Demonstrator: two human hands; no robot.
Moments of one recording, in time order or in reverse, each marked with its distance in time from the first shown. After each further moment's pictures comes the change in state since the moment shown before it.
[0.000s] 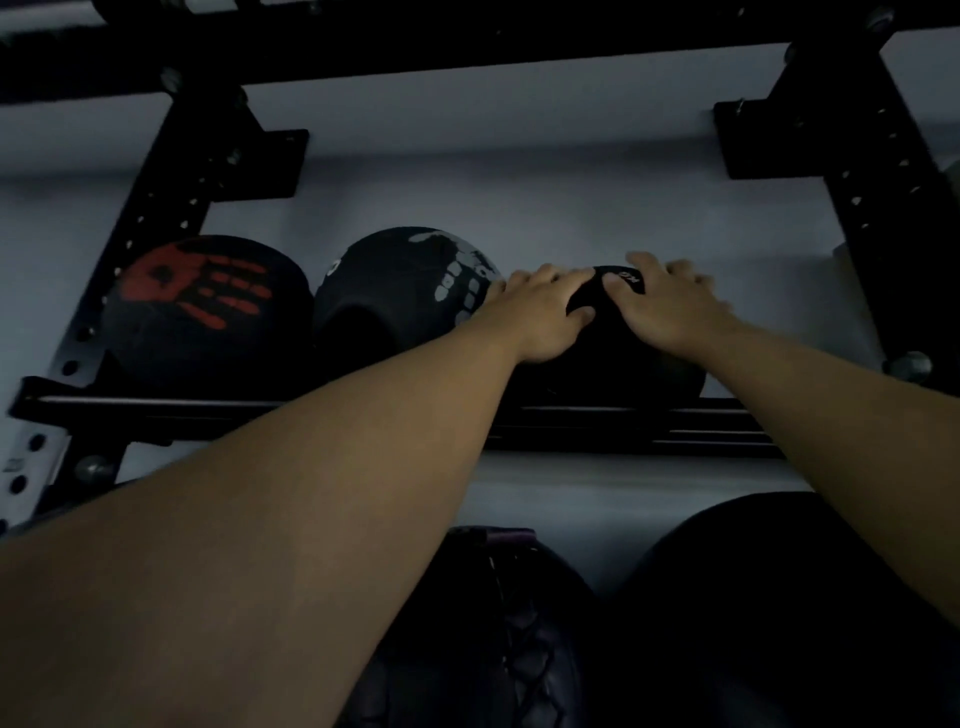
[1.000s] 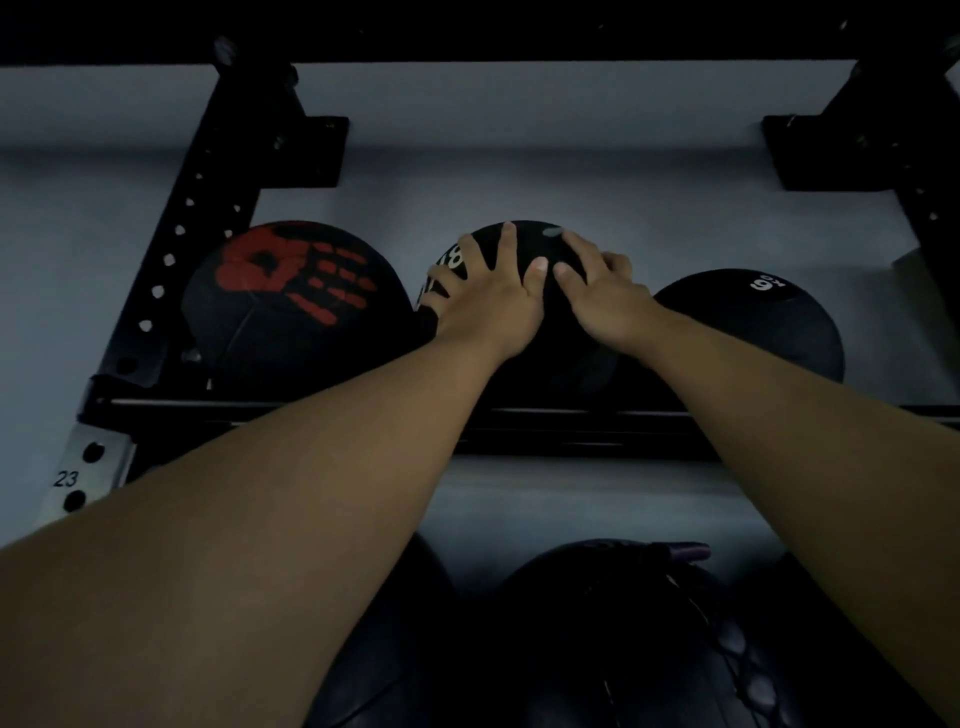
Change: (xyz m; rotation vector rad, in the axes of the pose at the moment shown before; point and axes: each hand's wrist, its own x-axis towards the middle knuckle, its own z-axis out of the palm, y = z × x) left_hand -0.051 -0.159 -0.028 -0.160 0.233 -0.324; right_hand -0.016 -0.170 0.100 0.176 -0.058 -0.135
